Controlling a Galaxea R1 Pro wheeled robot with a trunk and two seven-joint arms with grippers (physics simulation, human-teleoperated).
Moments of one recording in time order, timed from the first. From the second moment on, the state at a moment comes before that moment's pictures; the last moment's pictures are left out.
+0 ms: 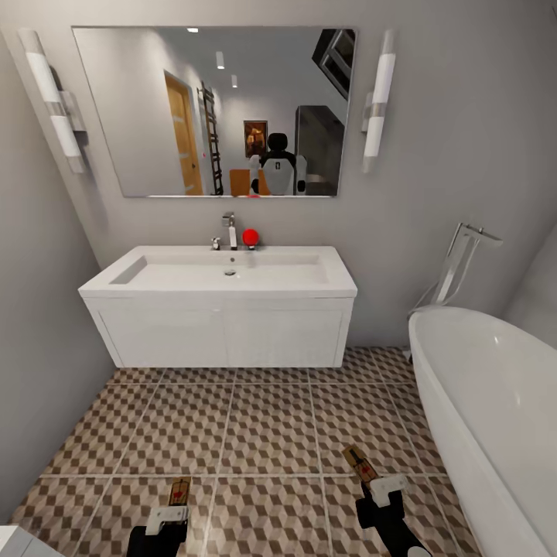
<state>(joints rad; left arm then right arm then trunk) -0.50 0.01 -0.79 0.07 0.76 -0.48 0.09 -0.26 -0.04 0.12 -0.62 0.05 -0.23 0.01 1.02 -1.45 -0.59</state>
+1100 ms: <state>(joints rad) -0.50 0.00 -0.79 0.06 0.76 -0.37 0.10 -0.26 -0.02 0.12 -0.60 0.05 -0.21 -0.01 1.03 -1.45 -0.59</state>
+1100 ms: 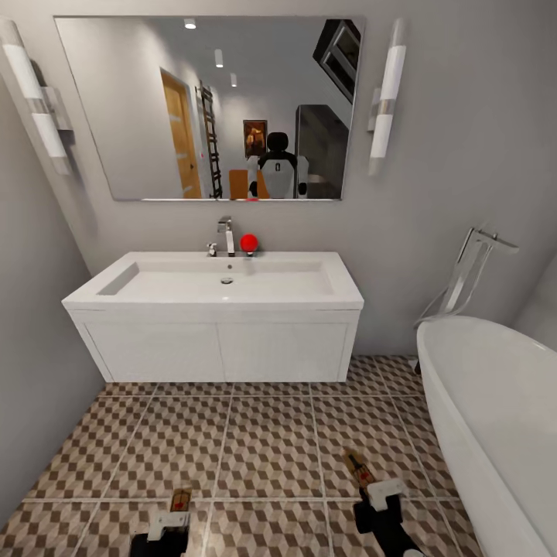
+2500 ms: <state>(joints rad) -0.57 0.15 -0.56 -0.64 0.73 0.30 0.30 -0.42 0.10 0.12 -0.78 0.04 0.13 -0.15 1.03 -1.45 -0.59</state>
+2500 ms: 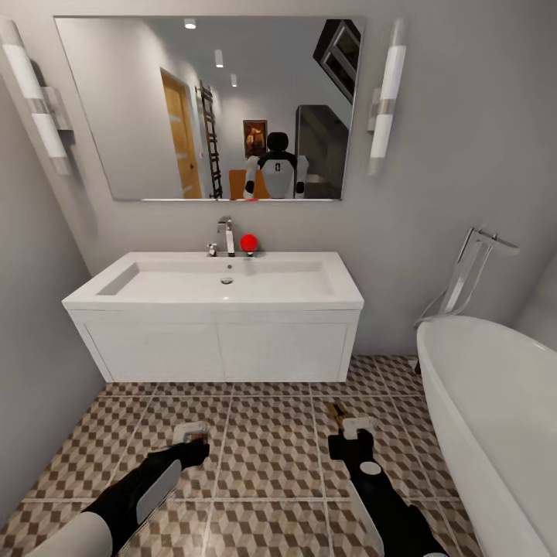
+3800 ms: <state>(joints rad) -0.57 0.17 -0.56 -0.73 0.73 0.33 0.30 -0.42 0.09 0.12 -0.88 0.04 0.13 -0.14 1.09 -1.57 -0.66</state>
